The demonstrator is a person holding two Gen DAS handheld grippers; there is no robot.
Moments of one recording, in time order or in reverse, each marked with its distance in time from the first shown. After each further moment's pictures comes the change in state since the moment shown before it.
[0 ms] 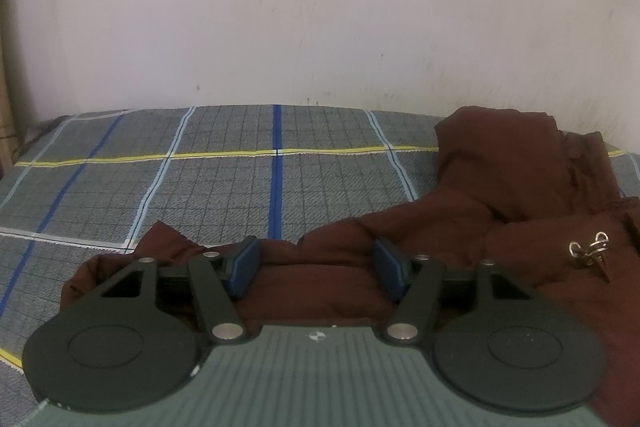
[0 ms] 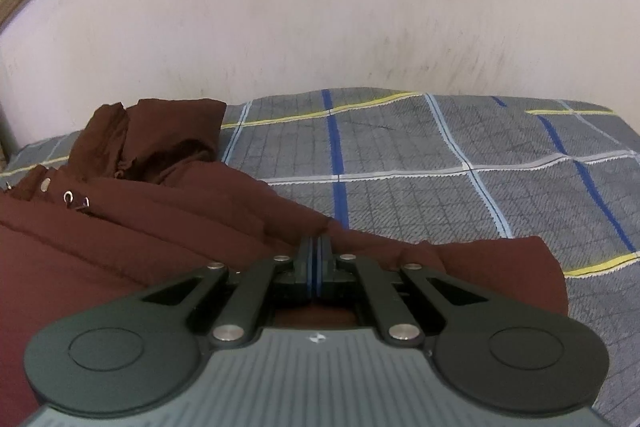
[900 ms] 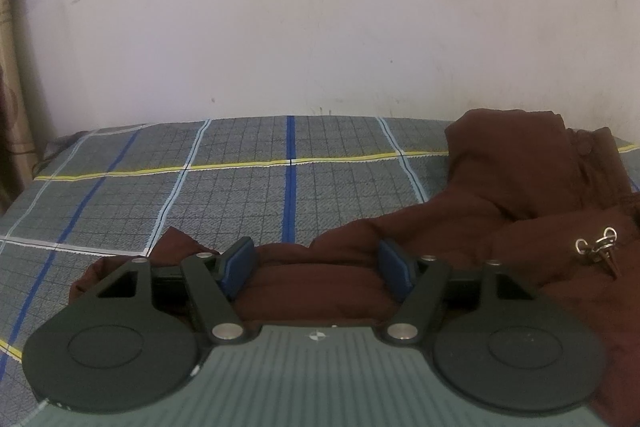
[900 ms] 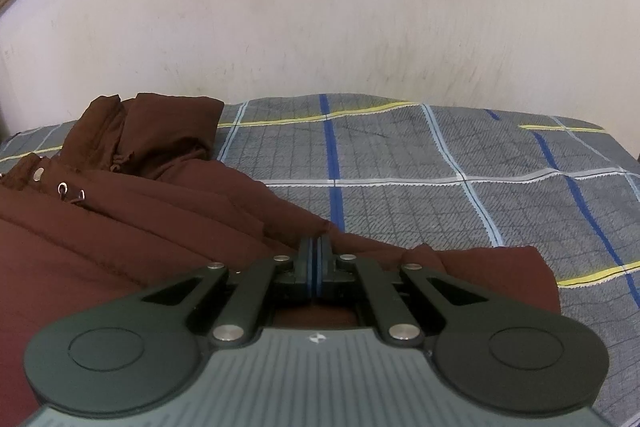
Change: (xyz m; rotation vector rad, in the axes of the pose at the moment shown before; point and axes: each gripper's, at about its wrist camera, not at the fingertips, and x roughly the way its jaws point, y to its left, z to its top) left arm -0.007 -0.006 -0.002 0.029 -0.032 0.061; right arm -0.003 0.006 -0.002 -0.041 -0.016 -0.045
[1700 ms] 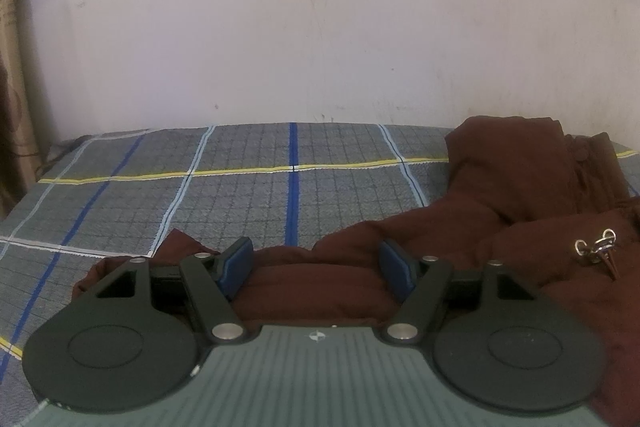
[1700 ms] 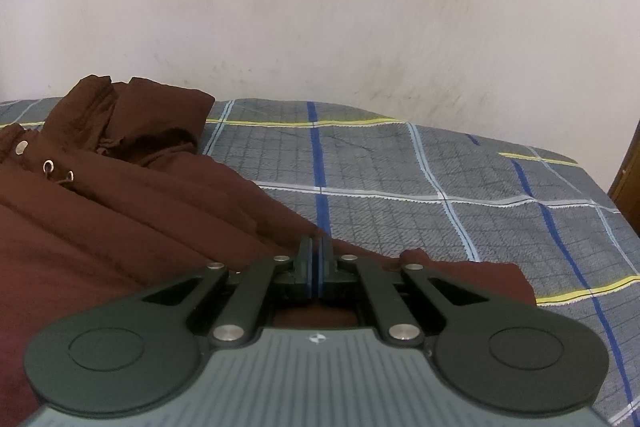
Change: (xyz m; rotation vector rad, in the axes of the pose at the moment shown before) left arm -0.004 -0.002 0.002 -0.007 -0.018 0.016; right arm -0.003 0.016 -0.001 -0.088 -0.026 -0.110
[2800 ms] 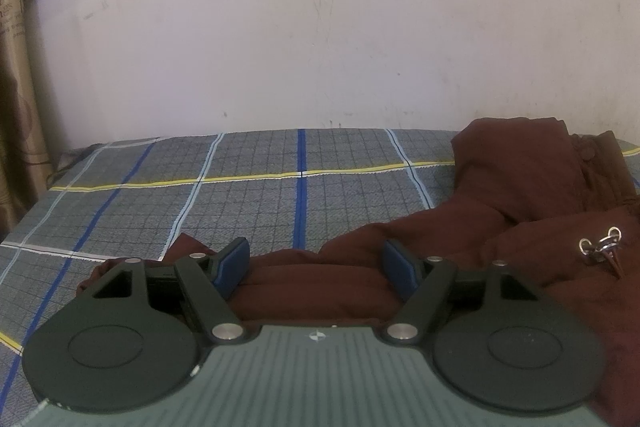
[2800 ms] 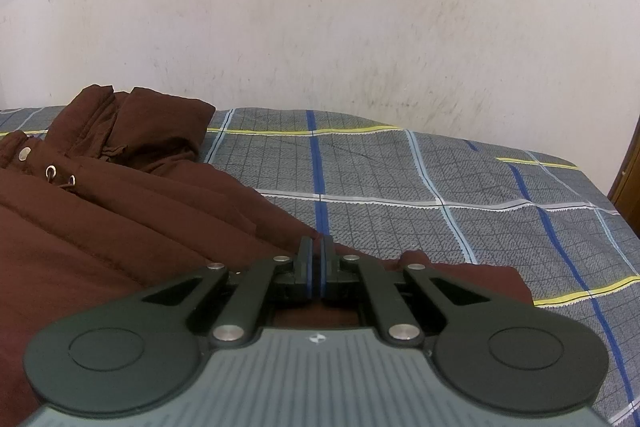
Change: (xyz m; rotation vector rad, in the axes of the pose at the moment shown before) left arm -0.007 0.002 -0.001 0.017 -0.018 0.026; right arm -0.004 -0.002 0.000 0.007 -0.023 0.005
